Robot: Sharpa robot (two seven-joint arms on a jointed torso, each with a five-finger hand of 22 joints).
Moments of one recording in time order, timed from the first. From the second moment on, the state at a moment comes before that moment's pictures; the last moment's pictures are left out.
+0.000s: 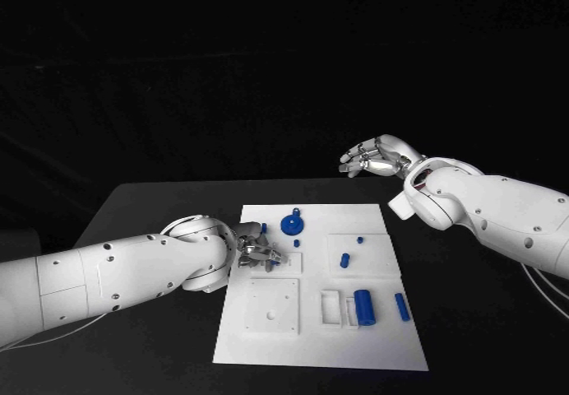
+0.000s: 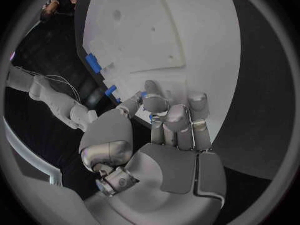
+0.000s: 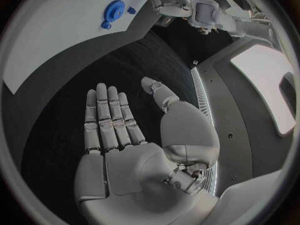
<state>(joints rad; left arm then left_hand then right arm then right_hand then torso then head) 1.34 -0.69 -0.19 1.45 -1.08 -0.09 -0.42 0.69 -0.08 0.59 -0.10 0.06 1.27 -0.04 0.43 0.82 1.39 -0.15 1.11 0.49 1.28 -0.24 1.50 0.60 0.10 1.03 -0.17 1.09 1.27 1.36 -0.65 0.02 1.12 -0.80 -0.24 0.17 0.97 -0.09 0.42 -0.29 0.52 0.82 0.20 0.24 0.46 0.93 0.15 0.43 0.17 0.96 0.14 0.30 0.55 0.23 0.67 0.23 0.26 0.97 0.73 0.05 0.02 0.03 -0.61</state>
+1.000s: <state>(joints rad) 1.35 -0.69 -0.19 1.45 -1.02 -0.11 -0.42 0.83 -0.05 0.57 -0.17 0.05 1.18 -0.03 0.29 0.76 1.40 -0.10 1.10 0.47 1.28 -0.21 1.49 0.58 0.10 1.02 -0.16 1.09 1.26 1.36 -0.65 0.02 1.12 -0.80 -0.24 0.17 0.97 -0.09 0.42 -0.29 0.52 0.82 0.20 0.24 0.46 0.93 0.15 0.43 0.17 0.96 0.14 0.30 0.55 0.23 0.67 0.23 0.26 0.97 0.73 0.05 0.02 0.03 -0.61</state>
